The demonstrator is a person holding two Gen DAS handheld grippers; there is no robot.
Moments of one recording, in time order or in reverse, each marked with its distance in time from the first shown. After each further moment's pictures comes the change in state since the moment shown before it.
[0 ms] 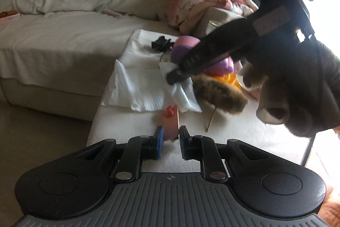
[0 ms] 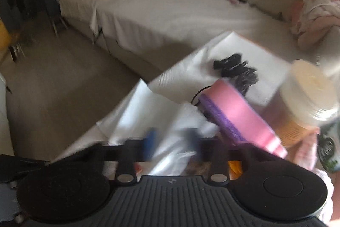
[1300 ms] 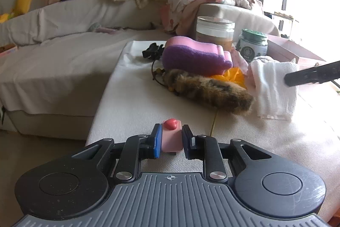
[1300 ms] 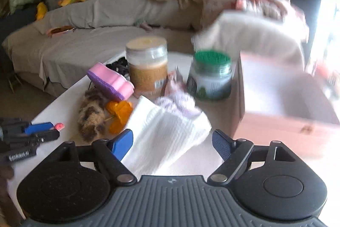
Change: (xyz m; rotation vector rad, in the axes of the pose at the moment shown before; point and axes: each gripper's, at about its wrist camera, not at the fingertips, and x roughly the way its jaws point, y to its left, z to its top) left arm 0.025 -0.031 0.000 0.183 -0.032 0.075; right arm -0.106 -0.114 -0.151 0.356 -0.232 -0.182
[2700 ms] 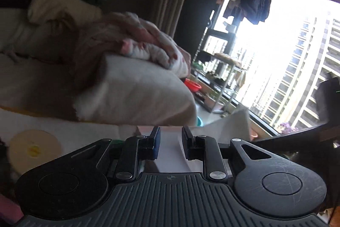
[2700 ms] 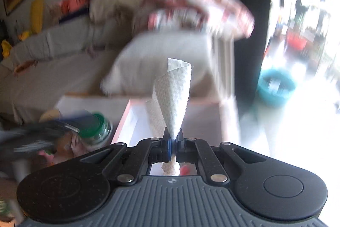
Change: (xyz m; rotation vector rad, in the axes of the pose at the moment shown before) left arm 0.091 -0.150 0.200 -0.125 -0.163 -0.405; right arm -0.008 -0.204 0.121 0.202 0.085 -0.059
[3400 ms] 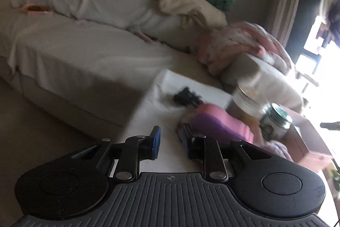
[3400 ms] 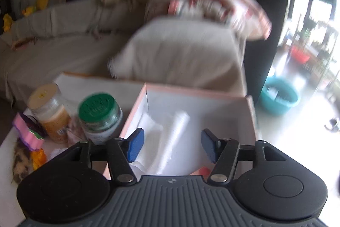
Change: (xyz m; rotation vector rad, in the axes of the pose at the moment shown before) left arm -0.202 0.155 -0.090 -0.231 0.021 0.456; right arm -0.010 0.066 -0.051 -0.176 -0.175 -0.108
